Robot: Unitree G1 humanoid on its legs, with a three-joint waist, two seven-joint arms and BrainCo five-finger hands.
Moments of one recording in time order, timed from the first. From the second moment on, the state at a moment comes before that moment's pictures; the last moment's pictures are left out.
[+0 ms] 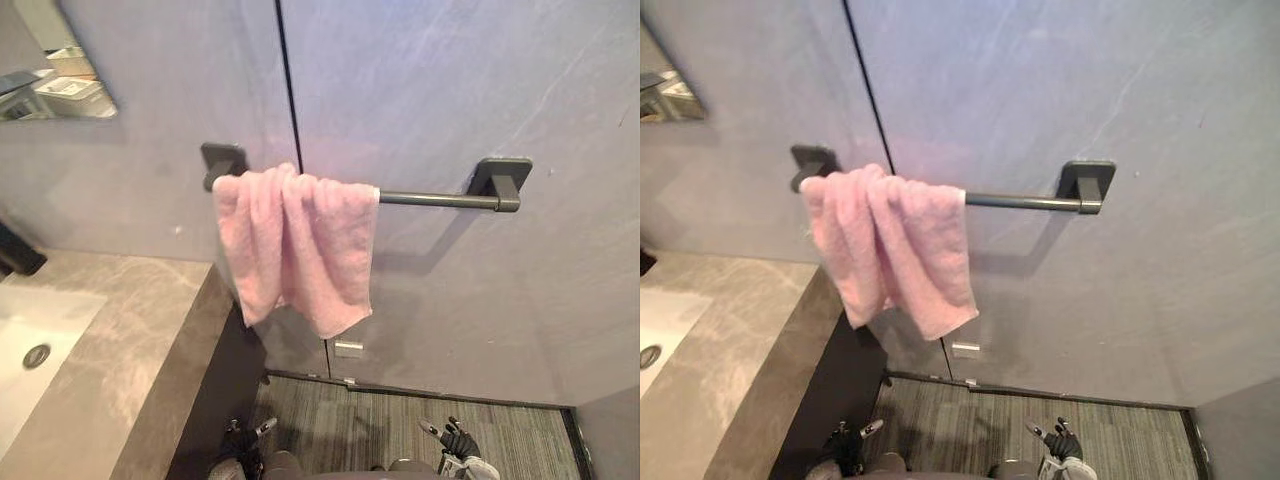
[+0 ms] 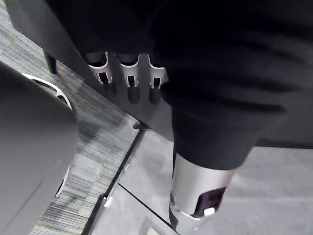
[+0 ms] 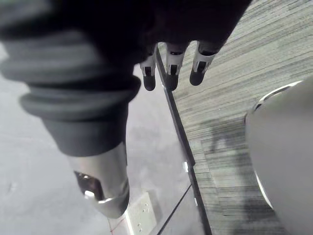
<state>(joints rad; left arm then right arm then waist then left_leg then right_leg) 0.06 -0.03 0.31 1.02 -0.10 -0.11 0.05 0.09 -0.02 -0.25 0.99 0.17 -0.08 -0.02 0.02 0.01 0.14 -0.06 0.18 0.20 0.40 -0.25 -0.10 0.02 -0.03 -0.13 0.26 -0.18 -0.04</state>
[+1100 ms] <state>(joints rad) 0.21 0.03 0.03 0.74 -0.12 -0.16 0.11 0.09 -0.04 -0.23 1.09 0.16 -0.10 -0.04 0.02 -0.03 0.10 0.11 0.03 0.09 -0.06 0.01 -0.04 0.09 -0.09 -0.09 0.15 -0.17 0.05</state>
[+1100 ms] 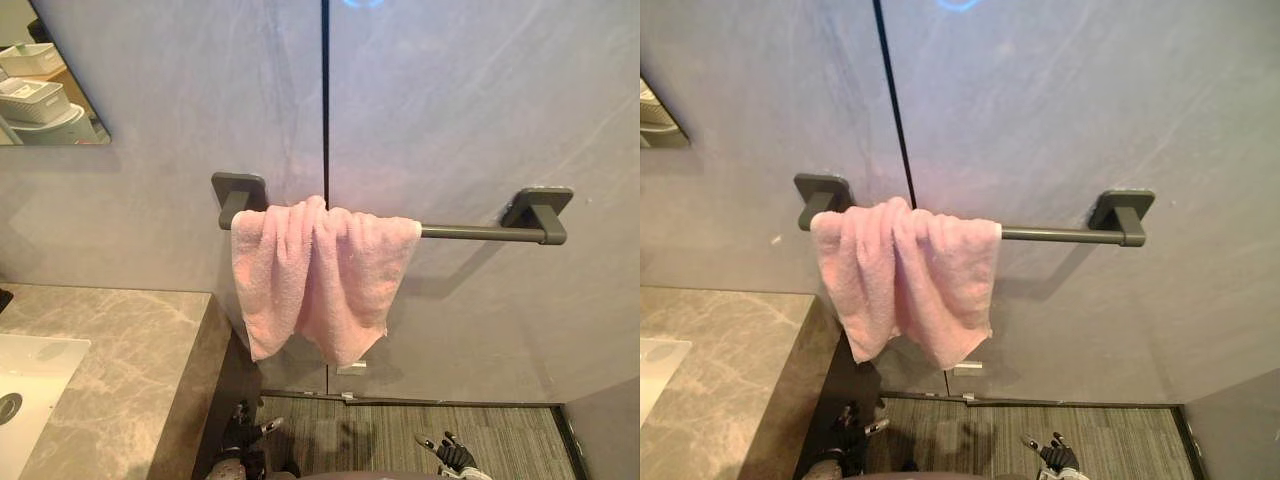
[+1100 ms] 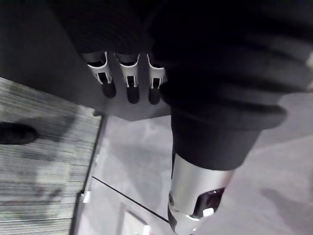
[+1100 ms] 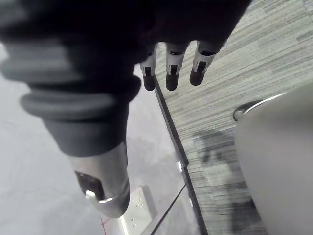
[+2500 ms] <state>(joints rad) 0.33 0.07 0.00 0.03 -0.03 -0.20 0.15 0.16 -0.04 -0.14 0.97 0.15 -0.10 -0.06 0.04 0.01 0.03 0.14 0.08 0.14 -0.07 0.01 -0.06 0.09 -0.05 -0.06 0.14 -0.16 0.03</state>
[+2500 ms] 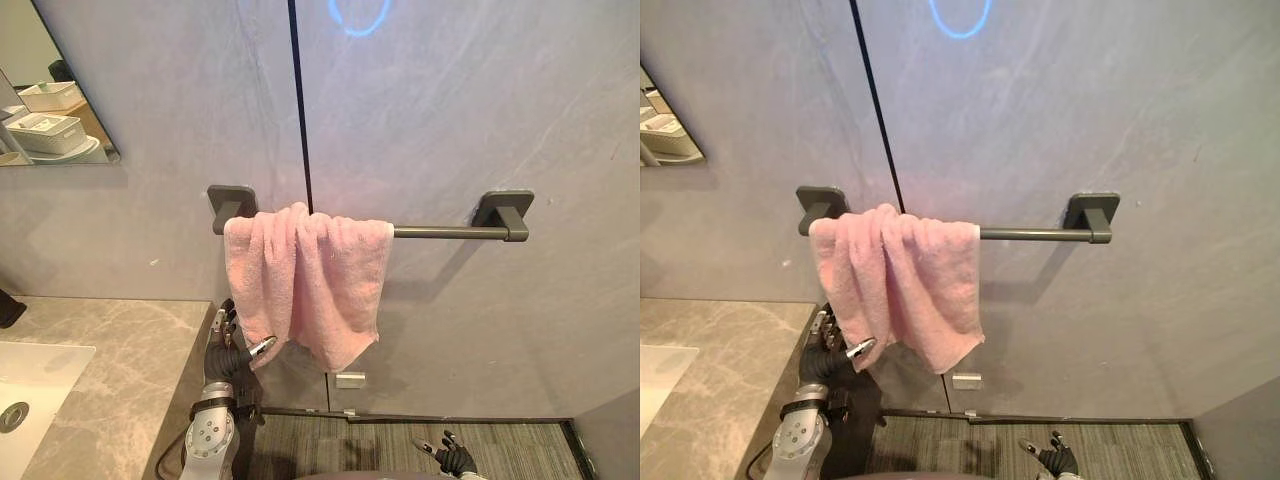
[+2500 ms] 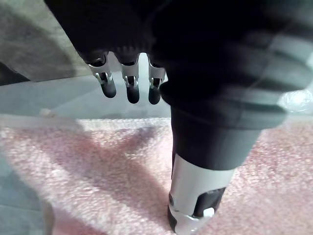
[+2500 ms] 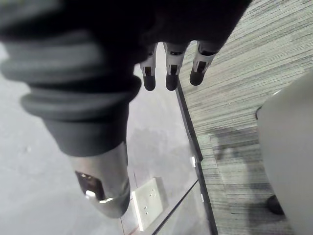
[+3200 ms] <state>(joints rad) 0.24 0.14 0.00 0.13 -0.03 -0.20 0.15 0.14 -0.09 -0.10 0.83 0.12 -0.09 -0.06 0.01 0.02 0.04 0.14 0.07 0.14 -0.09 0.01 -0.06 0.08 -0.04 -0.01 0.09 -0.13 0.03</state>
